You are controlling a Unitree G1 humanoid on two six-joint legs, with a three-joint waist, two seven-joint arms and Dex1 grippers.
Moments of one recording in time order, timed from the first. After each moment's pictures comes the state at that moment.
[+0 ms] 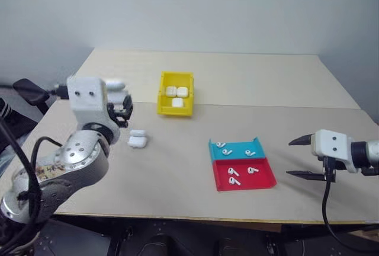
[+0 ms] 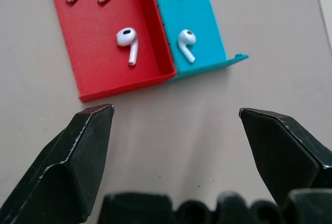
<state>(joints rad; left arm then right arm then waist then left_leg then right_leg) -0.38 0.95 -0.03 -0.69 -1.08 0.55 0.64 -0.16 -1.15 -0.18 -0.06 0.22 0.06 1.27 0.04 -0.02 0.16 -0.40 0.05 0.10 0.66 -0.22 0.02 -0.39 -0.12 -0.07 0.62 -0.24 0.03</state>
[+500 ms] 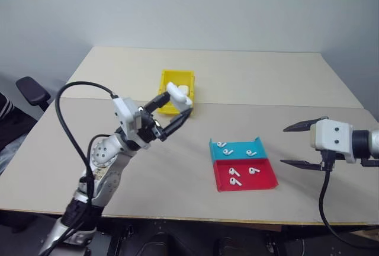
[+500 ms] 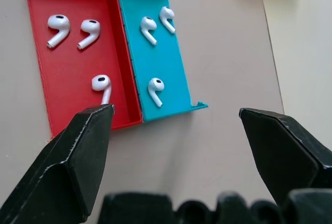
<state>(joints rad) -0.39 0.47 -0.15 -0.17 -0.67 -0.16 -0.69 -0.18 -1.15 -0.24 -0.24 0.26 0.13 1.24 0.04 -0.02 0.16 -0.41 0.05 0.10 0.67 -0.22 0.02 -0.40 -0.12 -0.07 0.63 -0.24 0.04</state>
